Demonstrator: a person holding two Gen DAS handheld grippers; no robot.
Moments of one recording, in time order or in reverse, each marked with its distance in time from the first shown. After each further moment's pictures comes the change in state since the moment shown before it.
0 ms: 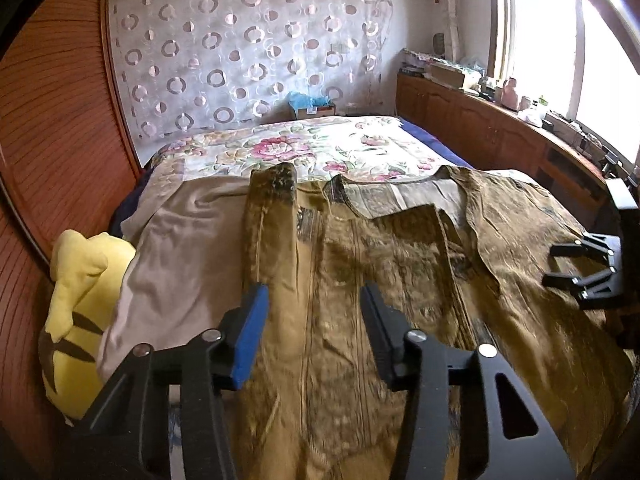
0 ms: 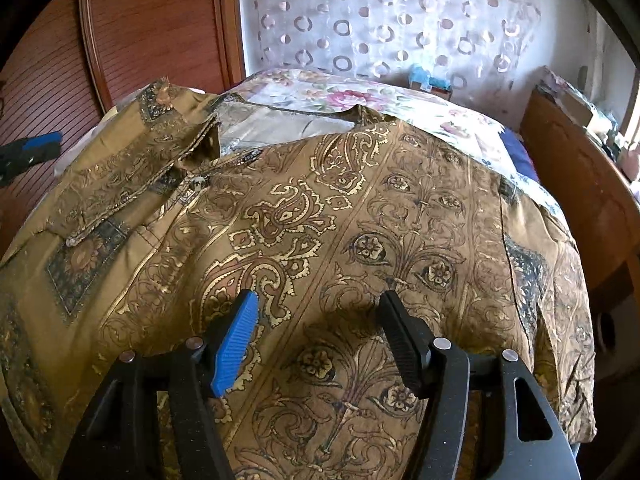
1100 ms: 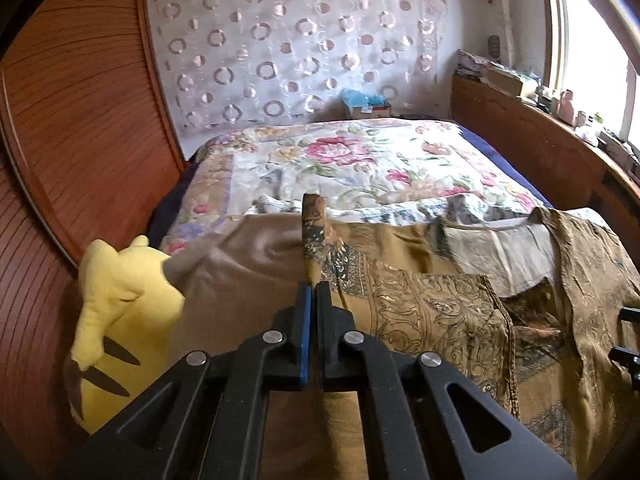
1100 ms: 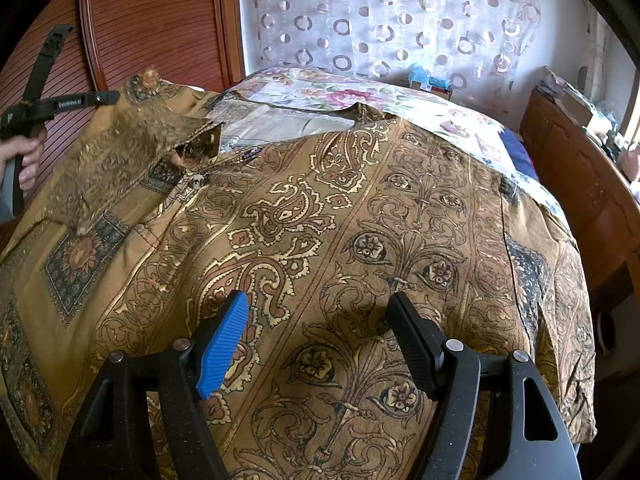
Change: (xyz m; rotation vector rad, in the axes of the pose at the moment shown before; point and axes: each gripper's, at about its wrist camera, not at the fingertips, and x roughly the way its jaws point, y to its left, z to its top) left arm 0.050 0.058 0.053 -0.076 0.016 0.174; right arm 0.003 -0.005 -0.005 -0.006 0.001 -0.007
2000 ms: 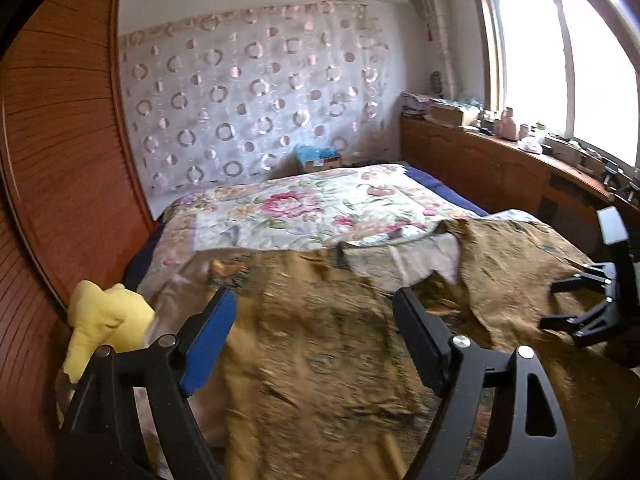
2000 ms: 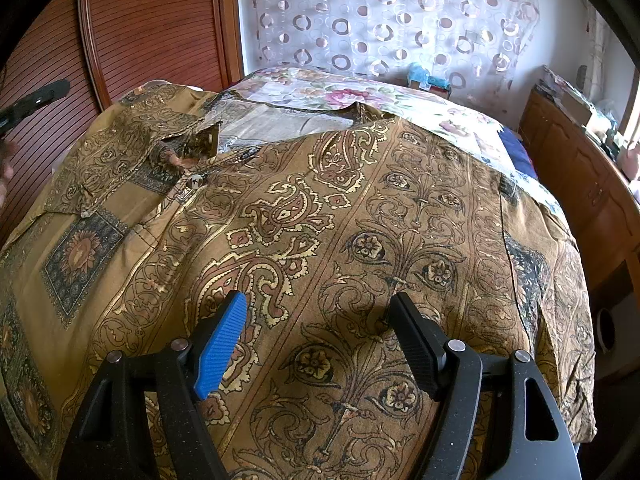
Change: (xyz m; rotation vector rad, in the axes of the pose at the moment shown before) left arm -0.090 -0.056 -0.040 0.101 -0.219 -0.140; right arm 0.000 -0.002 0.000 -0.001 0.000 0.001
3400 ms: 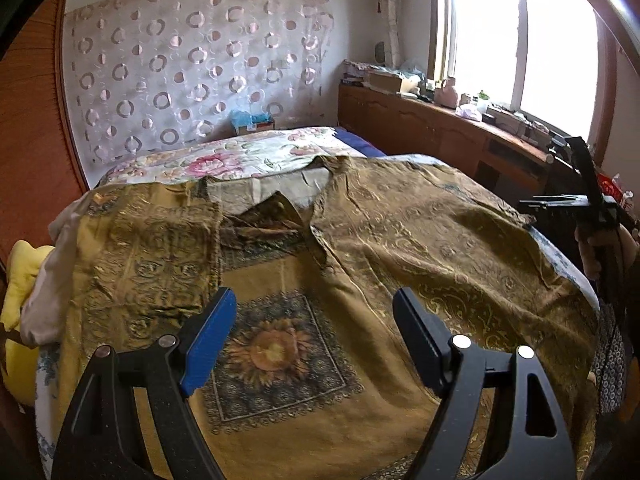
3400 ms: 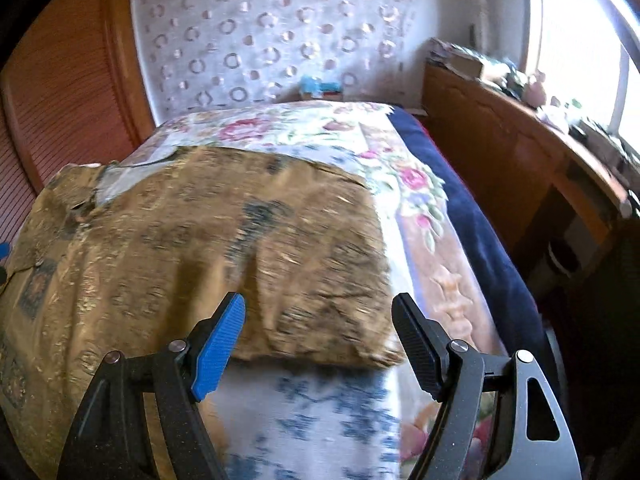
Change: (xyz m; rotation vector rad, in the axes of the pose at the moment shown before) left arm -0.018 -0.121 -0.054 0.015 0.123 -0.198; right arm -0.101 -0.125 -0.079 0.308 -0.073 -0.205
